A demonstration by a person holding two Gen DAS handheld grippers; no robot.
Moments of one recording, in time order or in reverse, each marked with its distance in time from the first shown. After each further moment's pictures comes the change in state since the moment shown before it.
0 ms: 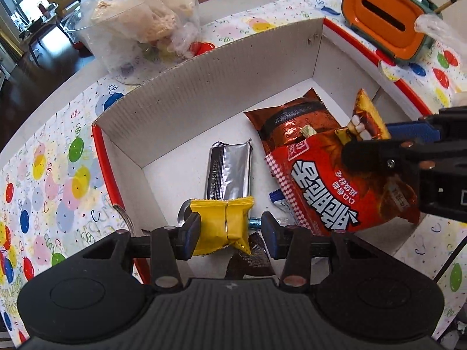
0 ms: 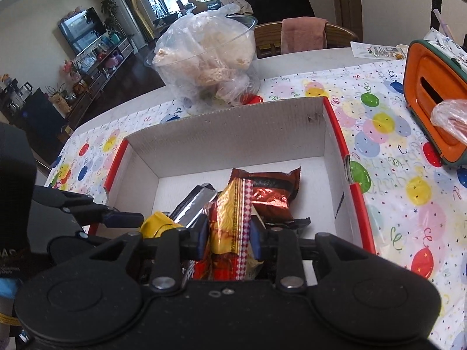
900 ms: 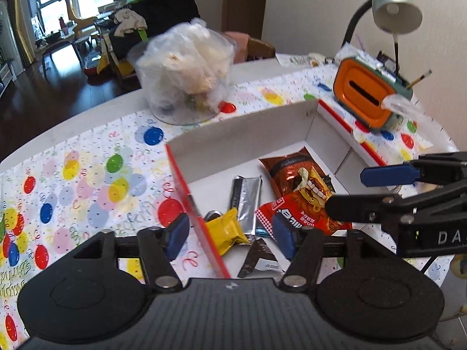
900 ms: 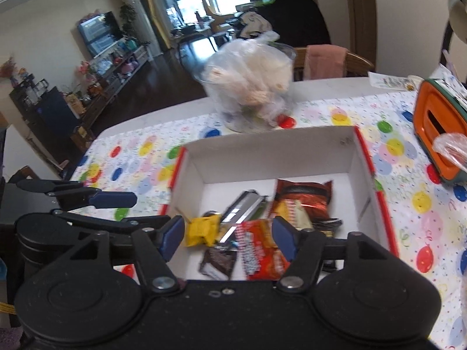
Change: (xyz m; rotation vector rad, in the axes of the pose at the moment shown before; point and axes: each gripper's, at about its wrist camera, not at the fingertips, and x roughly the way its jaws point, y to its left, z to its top) left arm -0.100 0.062 -0.056 -0.128 -0.273 -0.088; right arm -0.053 0.080 -0.011 -0.079 -0.078 0.028
